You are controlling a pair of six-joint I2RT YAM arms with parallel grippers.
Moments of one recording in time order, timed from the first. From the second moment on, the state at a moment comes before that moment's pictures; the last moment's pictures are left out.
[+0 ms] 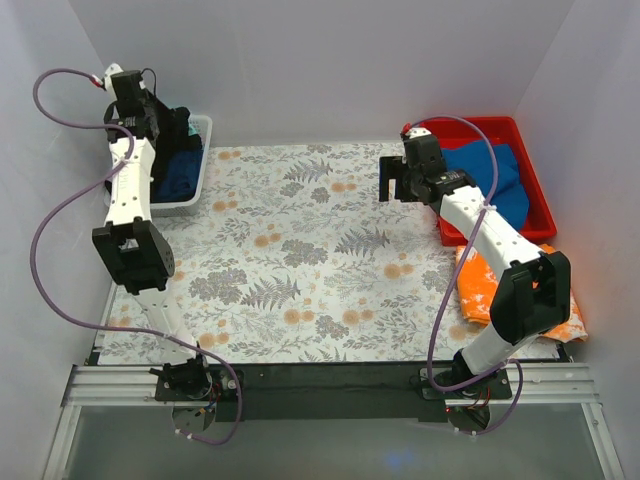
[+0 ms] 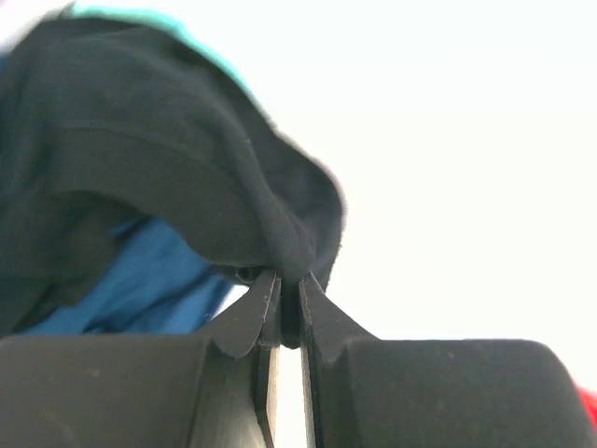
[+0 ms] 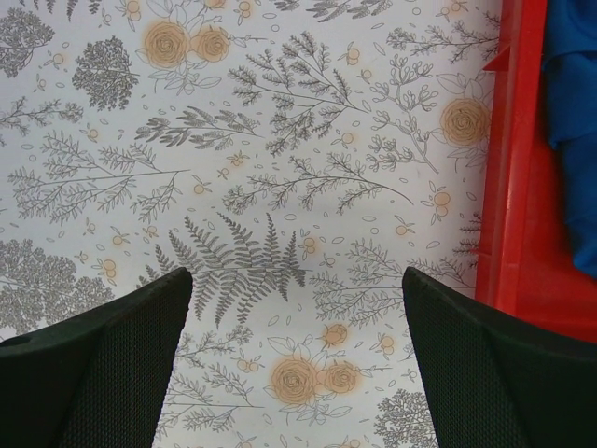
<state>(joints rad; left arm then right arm) 0.16 2.06 2.14 -0.54 -0.10 -0.62 0.39 1.60 1.39 -0.53 0.14 0.24</state>
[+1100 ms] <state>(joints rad) -0.24 1.43 1.70 -0.13 0.67 -0.84 0.39 1.28 1.44 -0.43 0.46 0.18</state>
